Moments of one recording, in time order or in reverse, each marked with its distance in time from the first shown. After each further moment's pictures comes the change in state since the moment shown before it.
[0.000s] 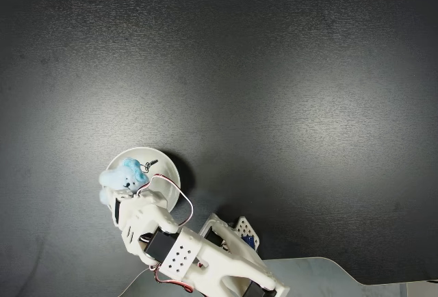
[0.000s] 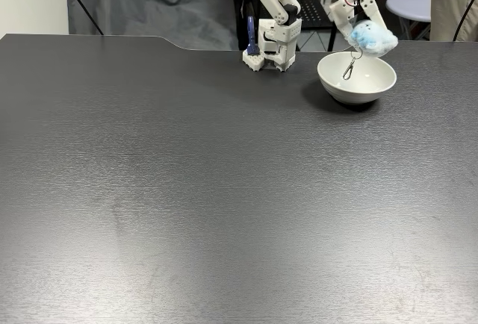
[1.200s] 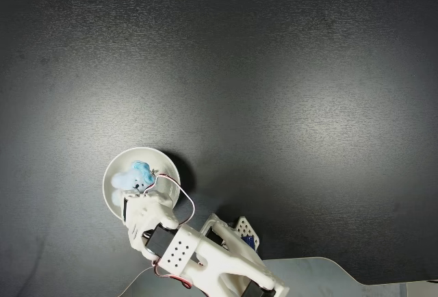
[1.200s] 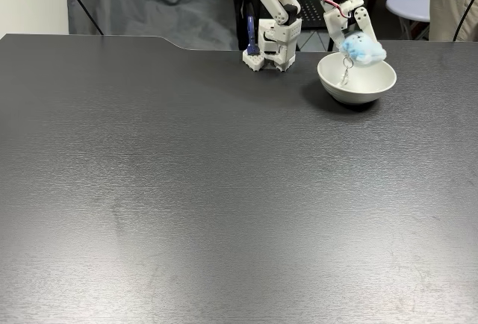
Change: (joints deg) arm -1.0 -2.5 5.4 0.0 0.0
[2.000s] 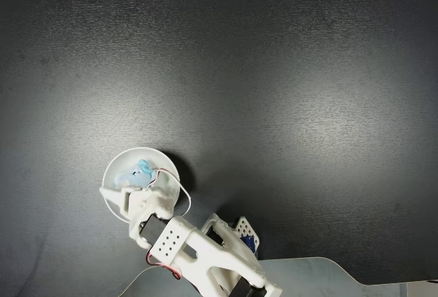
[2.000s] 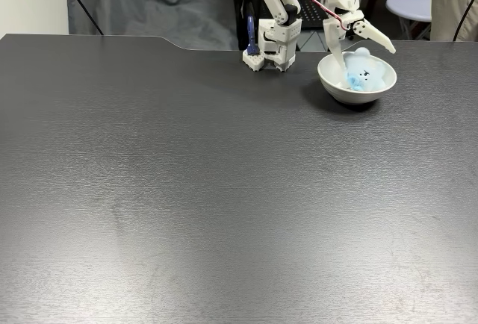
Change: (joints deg) arm 5.4 -6.8 -0.1 0.0 -0.1
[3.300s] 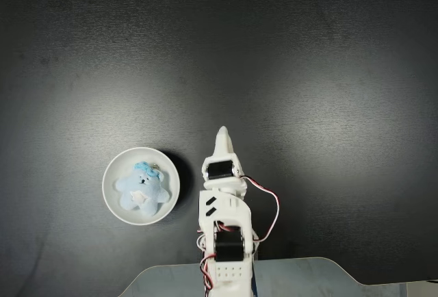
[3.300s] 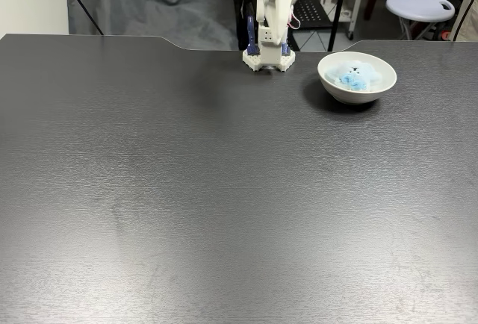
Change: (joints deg) arm 52.2 41.0 8.3 0.0 12.7
